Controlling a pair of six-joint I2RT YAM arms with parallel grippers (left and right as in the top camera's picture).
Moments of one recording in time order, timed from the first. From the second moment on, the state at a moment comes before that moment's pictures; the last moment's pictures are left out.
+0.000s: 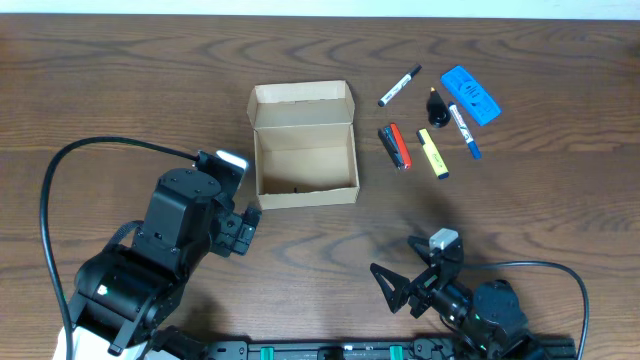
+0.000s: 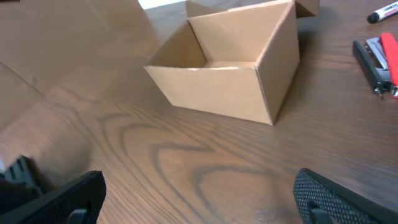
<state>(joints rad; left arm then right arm) -0.49 0.90 1.09 -1.02 -0.18 0.02 0.57 0.01 0.16 -0.47 -0.21 0.41</state>
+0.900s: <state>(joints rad) -0.49 0.90 1.09 -1.03 -0.18 0.02 0.16 1.03 0.93 -0.55 -0.23 0.04</state>
